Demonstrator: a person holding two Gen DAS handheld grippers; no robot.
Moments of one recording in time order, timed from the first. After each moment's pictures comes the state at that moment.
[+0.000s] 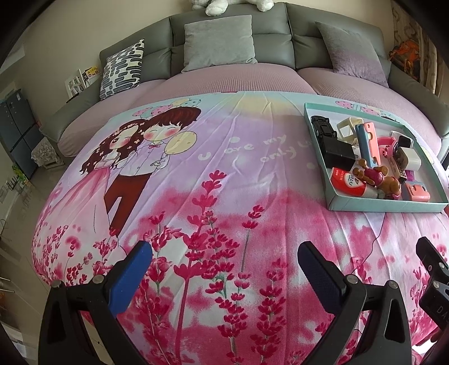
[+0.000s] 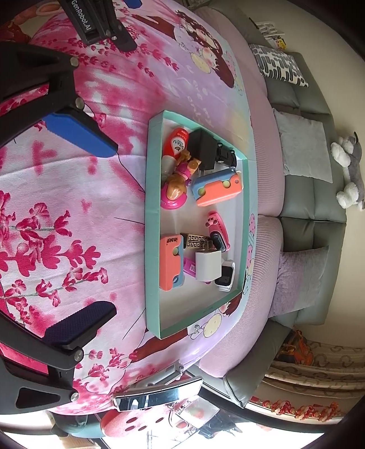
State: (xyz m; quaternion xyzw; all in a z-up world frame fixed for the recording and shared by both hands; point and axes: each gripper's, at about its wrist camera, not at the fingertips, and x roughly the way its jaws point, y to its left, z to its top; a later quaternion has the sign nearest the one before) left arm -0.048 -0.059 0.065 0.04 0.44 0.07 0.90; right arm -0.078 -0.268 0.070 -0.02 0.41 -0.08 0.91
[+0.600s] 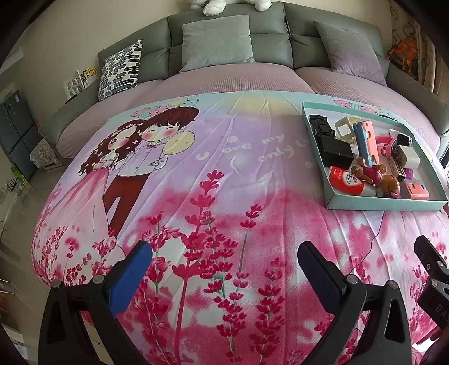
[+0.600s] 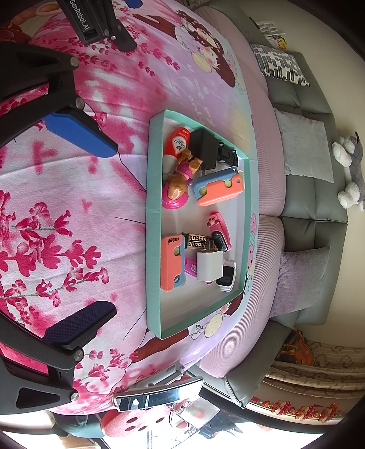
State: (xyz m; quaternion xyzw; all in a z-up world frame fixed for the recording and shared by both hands) left arm -0.048 -0.061 0.064 0.04 0.44 0.06 0.90; right arm -0.078 -0.268 0.069 -0.02 0.41 -0.08 0.91
